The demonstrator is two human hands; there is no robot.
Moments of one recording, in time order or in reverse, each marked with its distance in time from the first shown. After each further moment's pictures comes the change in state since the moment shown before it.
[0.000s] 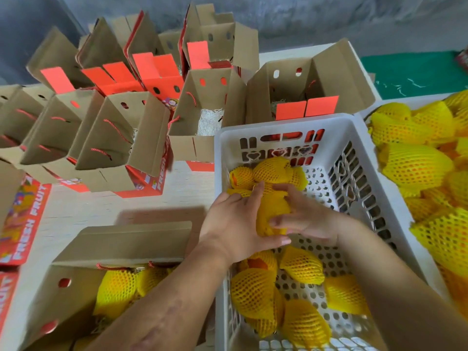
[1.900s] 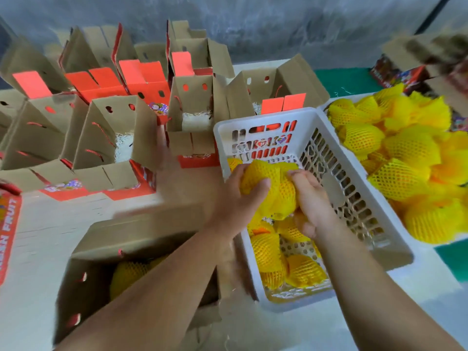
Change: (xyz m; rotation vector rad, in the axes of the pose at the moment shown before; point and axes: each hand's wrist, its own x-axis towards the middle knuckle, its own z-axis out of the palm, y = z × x) left_hand -0.057 -0.014 -0.038 -1.347 0.087 -0.061; right_hand -0.067 -0.031 0.113 0.561 0.882 -0.132
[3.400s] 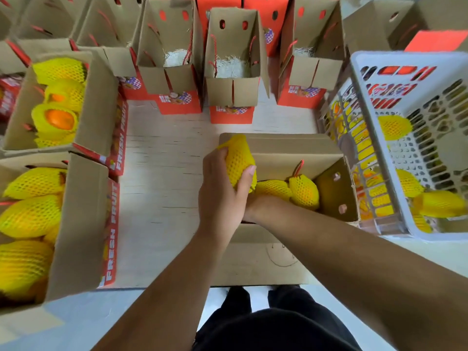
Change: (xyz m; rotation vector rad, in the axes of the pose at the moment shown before) left_hand -0.197 -0.082 -0.243 0.507 0.551 -0.025; right_hand -0.186 0.139 0.293 -1.604 -0.932 0.066
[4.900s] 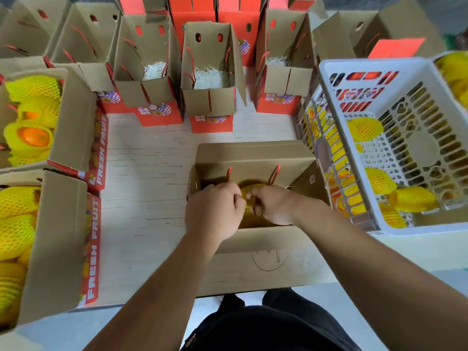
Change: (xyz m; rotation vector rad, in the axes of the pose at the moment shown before) left_hand -0.002 -0.001 0.015 0.595 -0.275 0.248; right_hand -0.007 0.085 -0.013 -0.010 0.173 -0.087
